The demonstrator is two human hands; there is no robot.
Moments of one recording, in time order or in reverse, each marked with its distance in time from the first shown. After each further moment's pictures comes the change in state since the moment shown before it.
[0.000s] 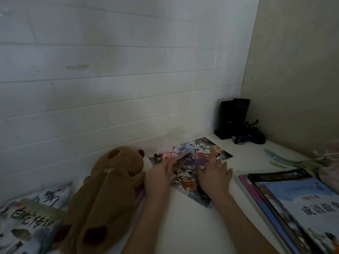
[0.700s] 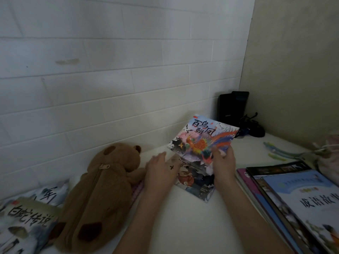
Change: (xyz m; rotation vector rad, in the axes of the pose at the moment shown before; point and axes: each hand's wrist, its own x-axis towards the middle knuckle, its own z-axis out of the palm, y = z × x) left_hand -0.003 0.006 0.002 0.018 -0.229 -0.122; right_hand 0.015 0.001 -0.016 1.255 0.157 0.226
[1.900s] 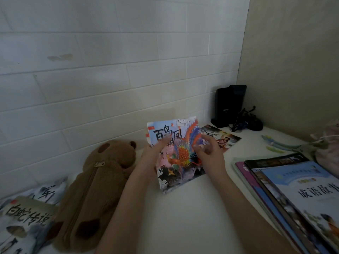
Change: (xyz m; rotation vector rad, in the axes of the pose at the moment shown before) left_hand 0.014 0.009 -0.039 -1.198 -0.344 -0.284; right_hand -0.004 0.008 0.001 -0.303 -0.274 -0.257
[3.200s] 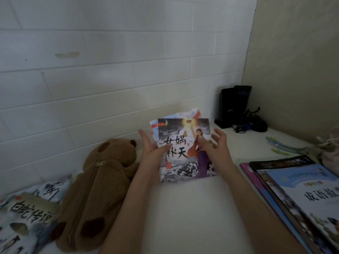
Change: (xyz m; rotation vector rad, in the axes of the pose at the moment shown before) left_hand 0.002 -0.005 -0.004 -0.117 0.062 0.273; right_hand 0.014 -0.012 -0.007 0.064 -0.067 0.102
